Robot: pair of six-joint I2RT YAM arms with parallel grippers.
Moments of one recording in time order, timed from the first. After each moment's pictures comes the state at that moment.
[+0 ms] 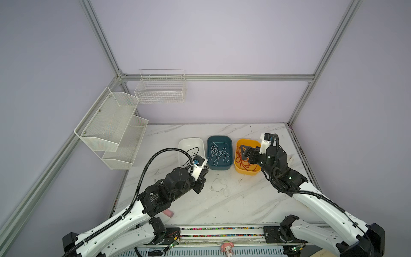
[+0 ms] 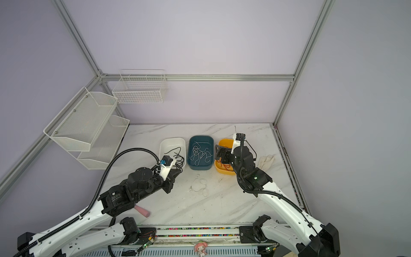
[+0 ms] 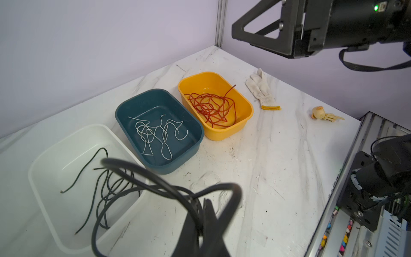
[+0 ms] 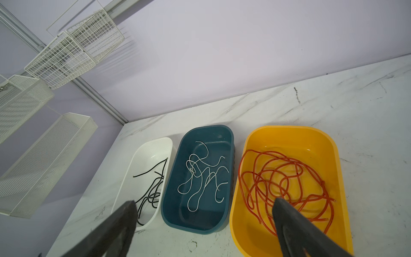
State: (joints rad) left arm -0.88 0.84 0.86 -0.40 -0.15 -0.07; right arm 0.59 1.00 0.84 -0.14 0.21 0.53
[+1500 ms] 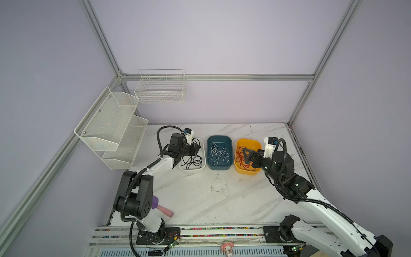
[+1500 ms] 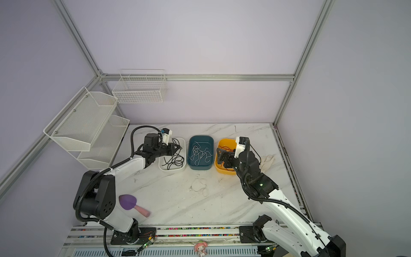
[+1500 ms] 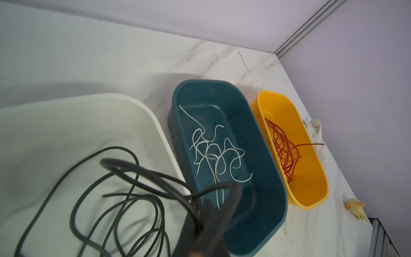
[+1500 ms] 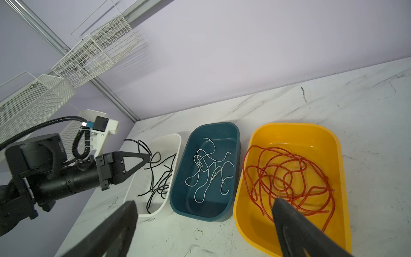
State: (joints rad) left arm -0.24 1.64 1.02 0.00 0.42 -0.32; right arm 0.59 0.90 0.79 -0.16 0.16 0.53
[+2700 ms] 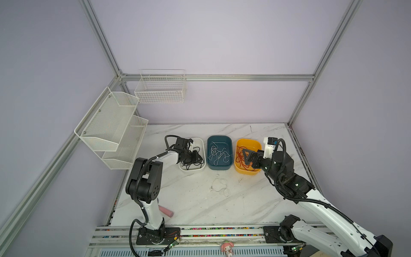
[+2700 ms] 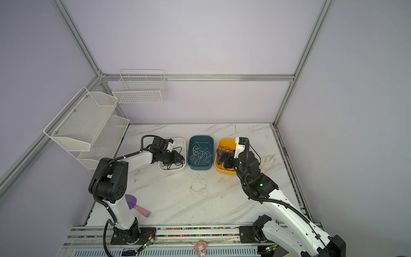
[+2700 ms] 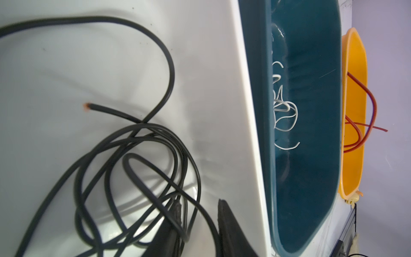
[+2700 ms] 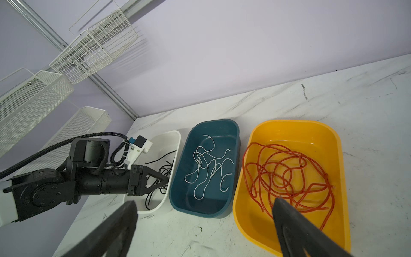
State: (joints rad) left arm -0.23 1.82 1.12 -0.27 0.46 -0.40; right arm 0.59 0.90 0.79 -0.17 0.15 0.53
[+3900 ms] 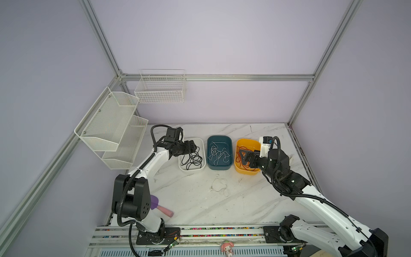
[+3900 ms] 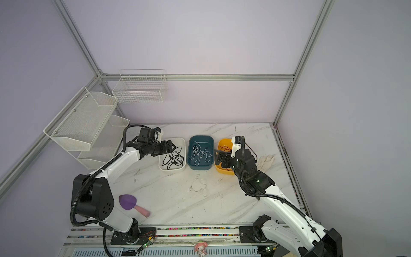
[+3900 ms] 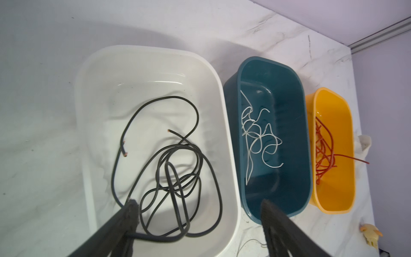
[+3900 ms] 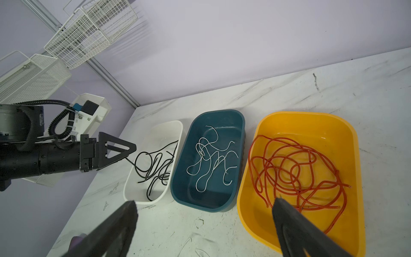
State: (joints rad) left arm -0.19 1.59 1.24 -0.53 0.22 -0.37; right arm 0.59 0.96 0.81 -0.18 0.10 0.52
